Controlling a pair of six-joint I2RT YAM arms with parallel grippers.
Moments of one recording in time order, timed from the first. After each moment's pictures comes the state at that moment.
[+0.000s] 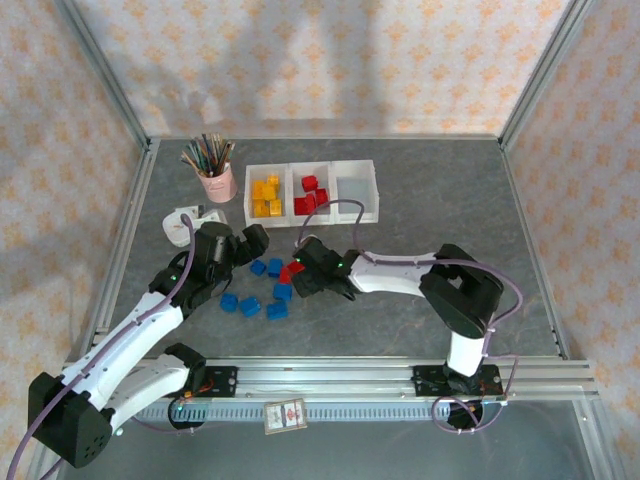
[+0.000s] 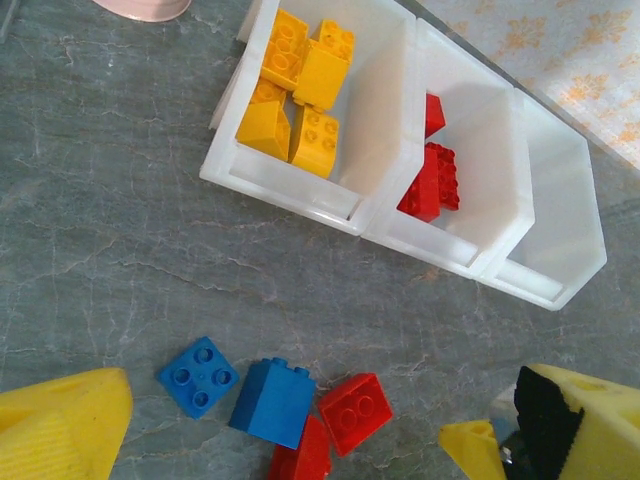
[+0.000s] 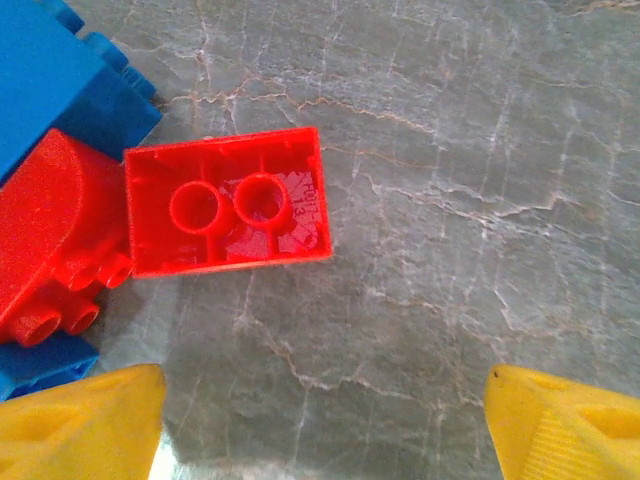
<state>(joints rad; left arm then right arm) -0.42 0.90 0.67 -0.42 -0.18 -0.84 0.98 1.82 1.07 -0.30 0.19 0.35</state>
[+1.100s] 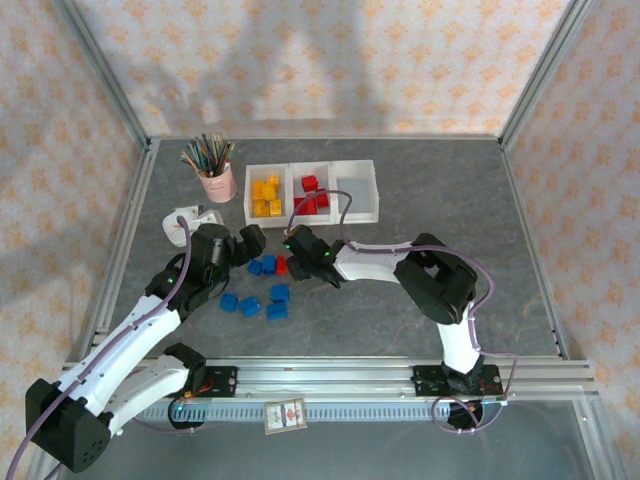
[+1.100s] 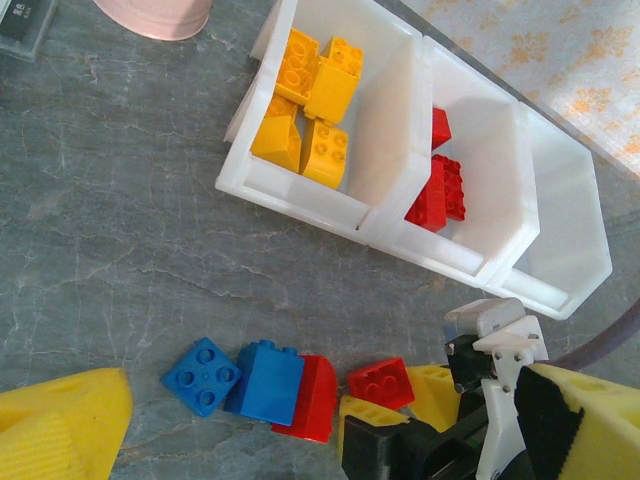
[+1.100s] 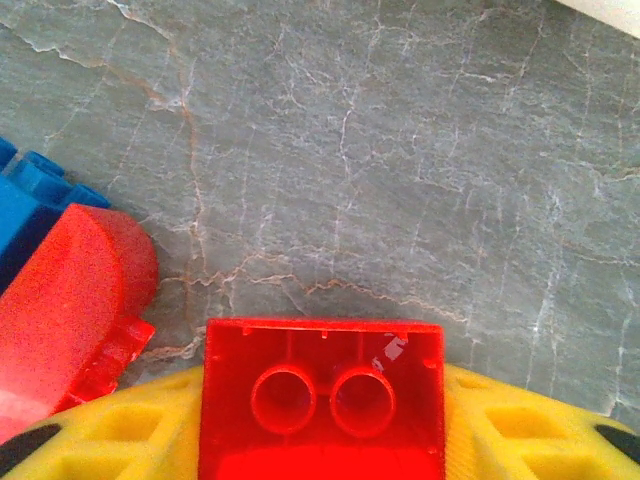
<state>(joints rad) -0.42 0.88 0.67 -0.44 -0.21 -0.83 0.93 1.98 1.22 -0.23 0.18 0.31</state>
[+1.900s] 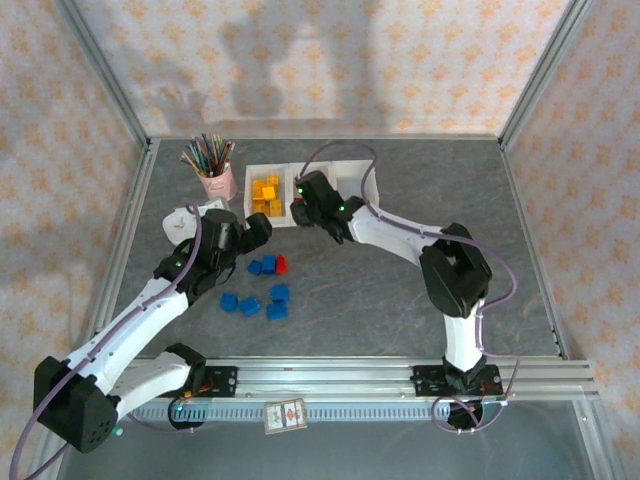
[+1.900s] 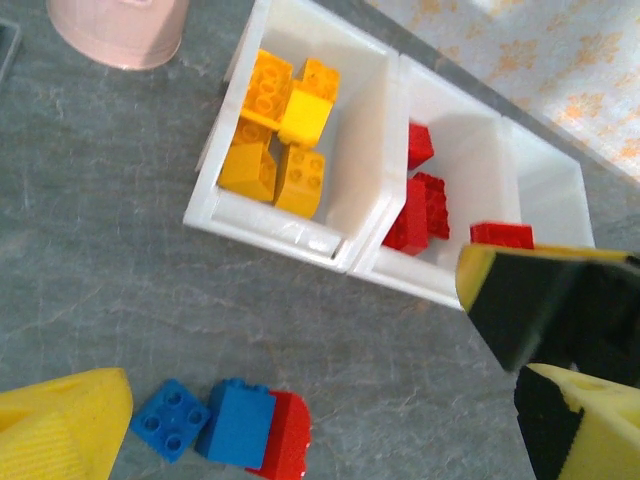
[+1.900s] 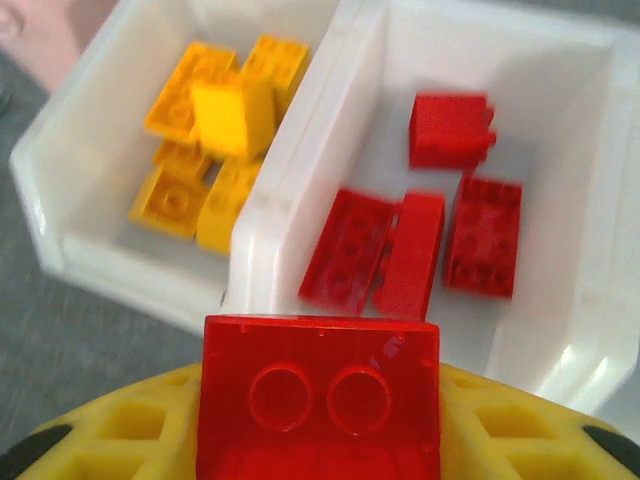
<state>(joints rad) -0.41 1.01 0.78 -0.40 -0.21 -0.80 0.76 1.97 1.54 -0.33 0.20 0.30</state>
